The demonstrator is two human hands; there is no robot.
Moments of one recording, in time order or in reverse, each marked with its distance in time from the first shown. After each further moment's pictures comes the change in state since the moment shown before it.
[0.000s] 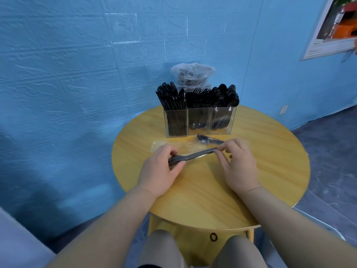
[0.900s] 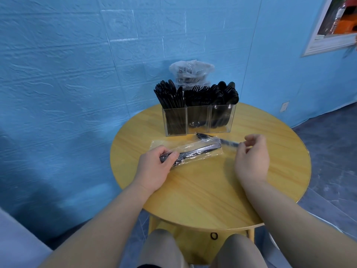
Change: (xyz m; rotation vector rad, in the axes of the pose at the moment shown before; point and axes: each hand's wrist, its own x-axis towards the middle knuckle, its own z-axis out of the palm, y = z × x) left_hand 0.005 -0.003 -0.002 -0.313 0.025 -0.218; right_hand 0.012 0.007 -0.007 0.203 0.197 0.561
